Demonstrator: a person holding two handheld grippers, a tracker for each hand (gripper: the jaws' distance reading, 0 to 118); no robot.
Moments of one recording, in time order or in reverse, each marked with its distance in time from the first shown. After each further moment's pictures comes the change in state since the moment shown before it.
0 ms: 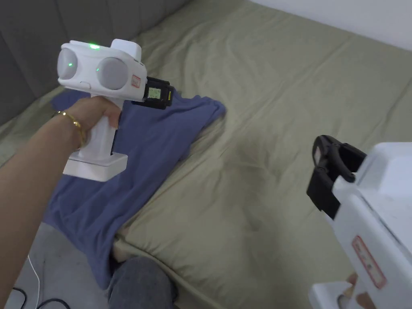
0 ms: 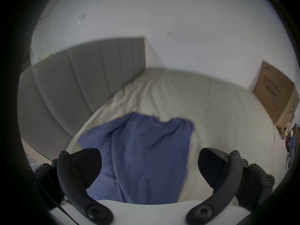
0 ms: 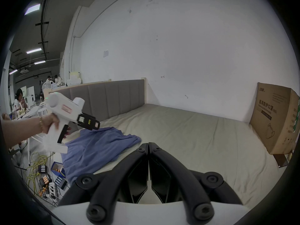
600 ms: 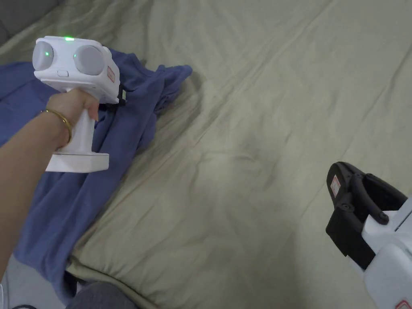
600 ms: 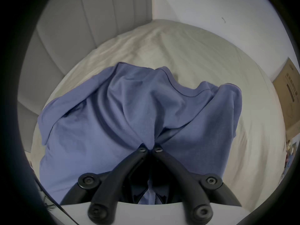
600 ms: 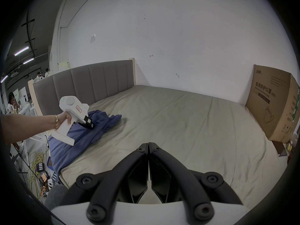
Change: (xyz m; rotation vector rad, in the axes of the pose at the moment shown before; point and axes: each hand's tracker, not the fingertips) left arm 0.017 -0.017 -0.141 -0.225 0.005 0.122; right arm 0.037 -0.040 -0.034 -0.167 -0.056 -0.060
